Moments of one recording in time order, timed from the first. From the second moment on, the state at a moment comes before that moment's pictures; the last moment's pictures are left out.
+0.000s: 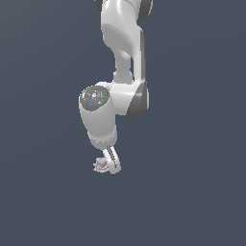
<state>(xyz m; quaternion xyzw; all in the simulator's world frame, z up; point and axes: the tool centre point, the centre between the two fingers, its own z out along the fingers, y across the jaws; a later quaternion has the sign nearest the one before) 0.085 -0.062 0.135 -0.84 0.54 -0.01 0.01</state>
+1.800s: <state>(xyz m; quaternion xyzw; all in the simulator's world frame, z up) 0.095 -0.092 0.055 -0.72 0.69 0.00 0.00</state>
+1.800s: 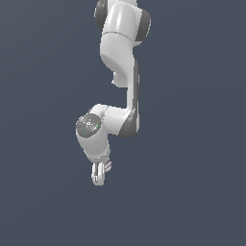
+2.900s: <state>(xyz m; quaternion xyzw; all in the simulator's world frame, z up) 0.095 -0.088 0.060 -0.72 0.69 0.00 0.00</state>
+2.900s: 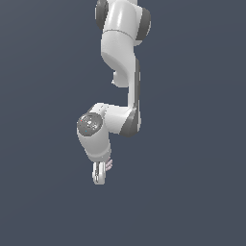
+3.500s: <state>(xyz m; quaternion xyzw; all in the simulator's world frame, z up) 0.084 -0.050 0.137 -0.72 0.70 0.00 0.00</state>
